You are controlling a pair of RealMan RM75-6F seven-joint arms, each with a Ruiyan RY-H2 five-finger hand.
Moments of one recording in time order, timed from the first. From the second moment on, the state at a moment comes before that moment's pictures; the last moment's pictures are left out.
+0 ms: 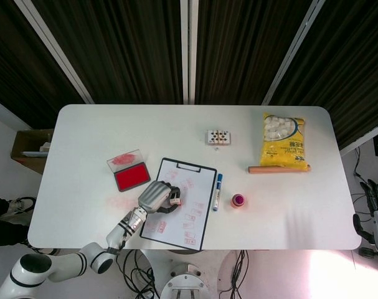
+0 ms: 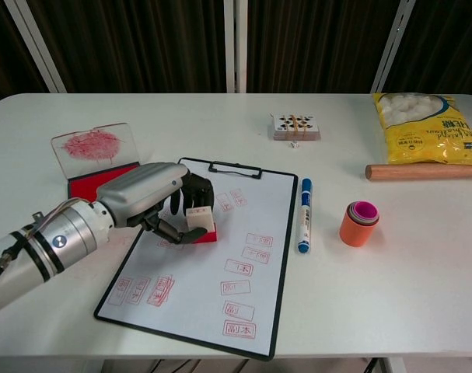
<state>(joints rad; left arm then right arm) -0.66 -1.97 -0.03 -0.99 1.52 1.05 -0.16 -0.02 -1.09 0.04 -1.50 -1.50 1.53 0.10</state>
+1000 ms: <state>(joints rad) -0.47 -1.61 -0.01 -1.19 1.49 1.24 -0.19 -0.01 -1.09 0.04 -1.53 -1.51 1.51 0.09</state>
